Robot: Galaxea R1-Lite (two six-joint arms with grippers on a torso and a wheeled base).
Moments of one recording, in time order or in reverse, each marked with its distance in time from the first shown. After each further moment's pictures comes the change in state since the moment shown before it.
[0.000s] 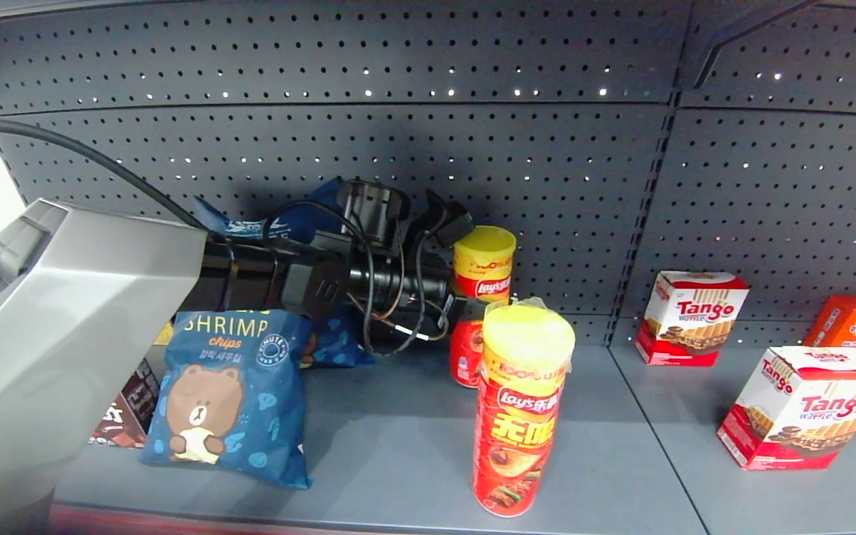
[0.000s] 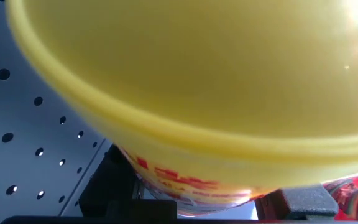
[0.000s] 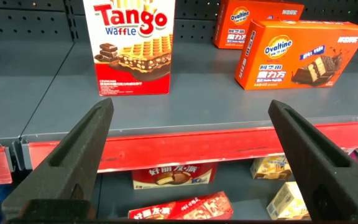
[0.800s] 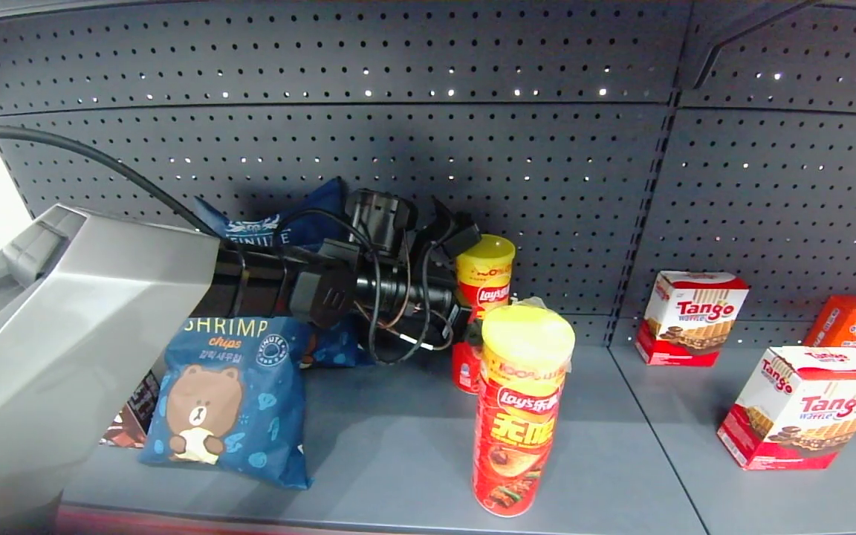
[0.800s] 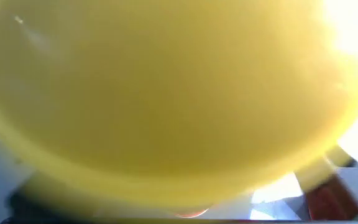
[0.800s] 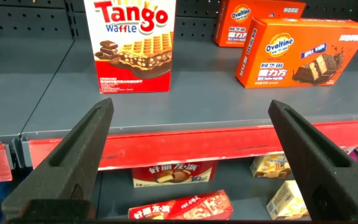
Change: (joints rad) left arm -0.014 0.009 0.022 0.000 0.000 0.010; right arm 0.000 0.000 -0.001 0.008 0.001 0.000
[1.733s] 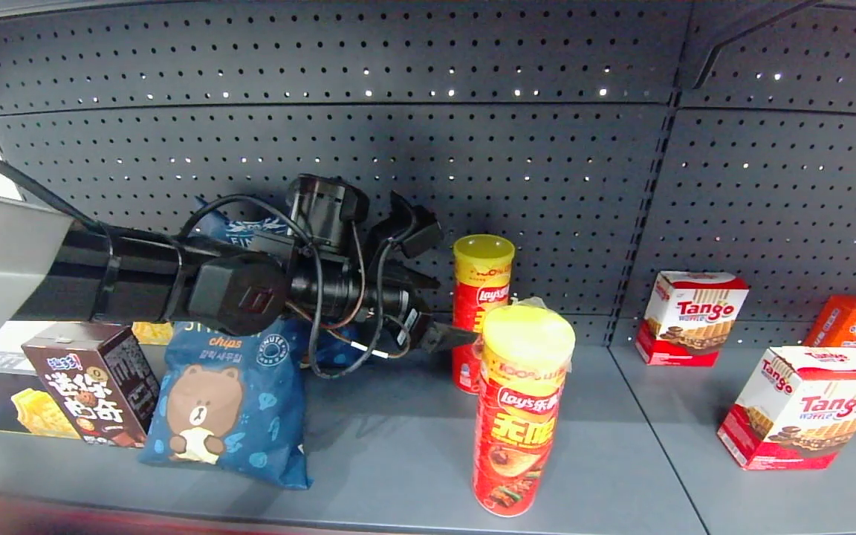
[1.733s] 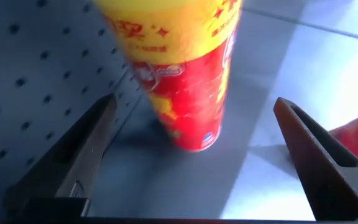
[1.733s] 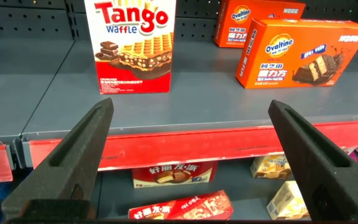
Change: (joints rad) left arm 0.029 -0.224 0.256 -0.001 0.200 0.059; right arm 0.000 0.000 0.000 -0.001 0.001 0.000
